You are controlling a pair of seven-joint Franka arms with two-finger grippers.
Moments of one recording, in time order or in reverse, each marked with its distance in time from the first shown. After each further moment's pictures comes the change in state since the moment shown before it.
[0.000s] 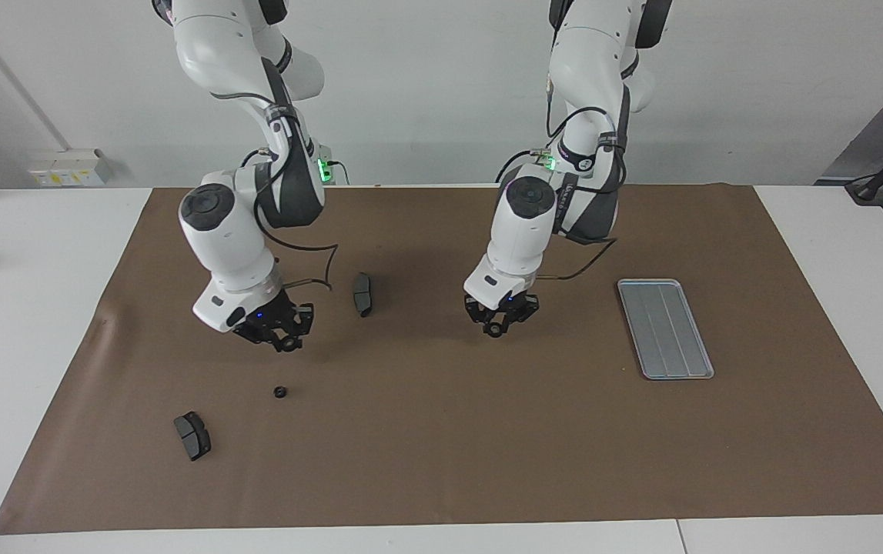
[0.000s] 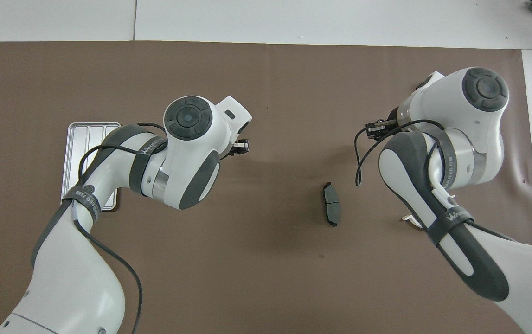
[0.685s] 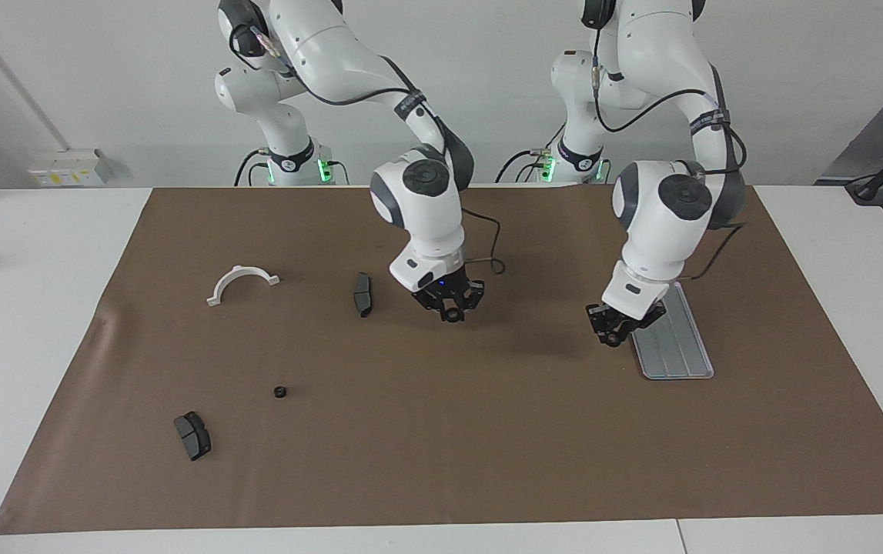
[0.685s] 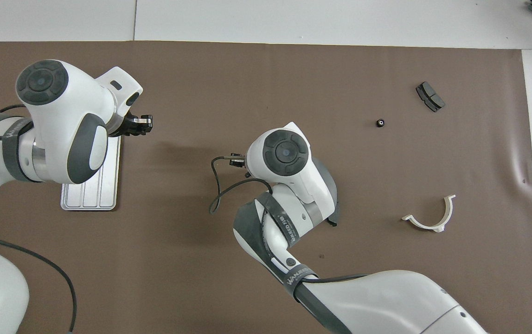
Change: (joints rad) left arm 0.197 -0.076 0.136 -0.068 0.000 -0.029 0.293; right arm 0.437 0.202 0.004 0.114 -0.002 0.178 0.649
